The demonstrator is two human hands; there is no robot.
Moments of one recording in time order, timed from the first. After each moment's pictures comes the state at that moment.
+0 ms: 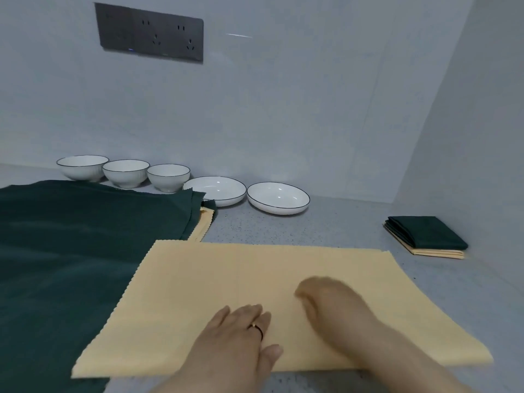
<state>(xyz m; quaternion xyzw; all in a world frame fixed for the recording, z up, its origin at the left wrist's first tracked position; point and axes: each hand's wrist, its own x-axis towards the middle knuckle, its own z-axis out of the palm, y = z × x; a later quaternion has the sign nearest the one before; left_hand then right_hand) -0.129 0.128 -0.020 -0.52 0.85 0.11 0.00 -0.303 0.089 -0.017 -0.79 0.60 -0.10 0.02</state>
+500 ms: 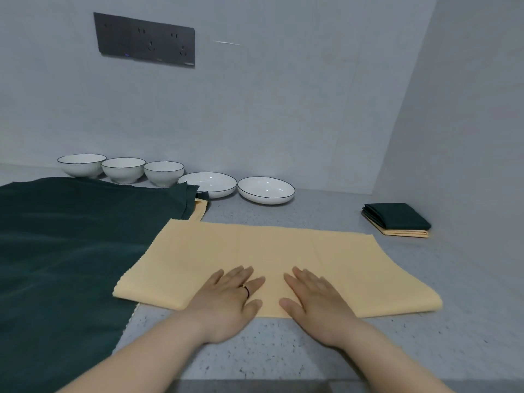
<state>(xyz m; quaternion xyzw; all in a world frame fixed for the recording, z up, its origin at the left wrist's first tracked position) -0.122 0.126 -0.032 -0.50 0.86 0.10 0.01 -0.305 0.145 -0.035 -0.76 0.64 0.00 0.11</state>
